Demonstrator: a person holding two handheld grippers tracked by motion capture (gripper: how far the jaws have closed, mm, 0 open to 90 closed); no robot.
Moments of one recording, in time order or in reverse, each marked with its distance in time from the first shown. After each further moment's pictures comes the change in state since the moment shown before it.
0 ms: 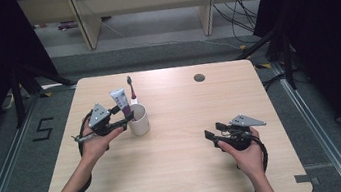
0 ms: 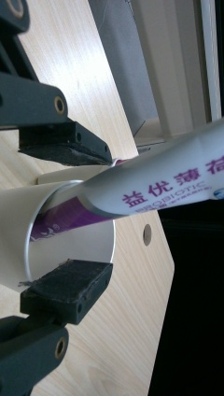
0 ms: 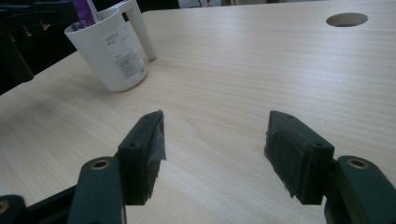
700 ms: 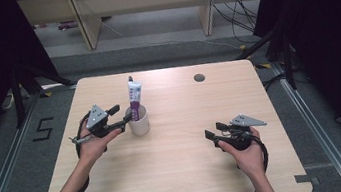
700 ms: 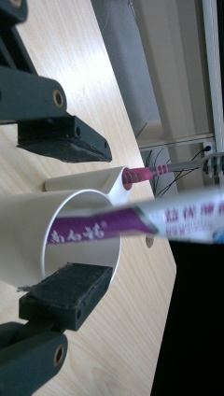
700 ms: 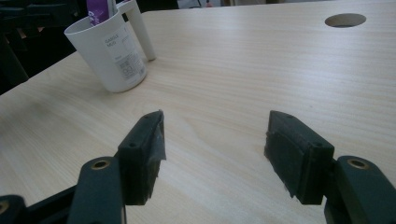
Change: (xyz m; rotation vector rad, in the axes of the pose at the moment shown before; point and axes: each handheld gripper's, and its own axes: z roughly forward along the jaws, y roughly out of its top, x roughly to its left) left arm 0.002 -0.002 -0.007 0.006 0.007 0.001; right arm -0.003 0.001 -0.001 -0.011 -0.013 -0.038
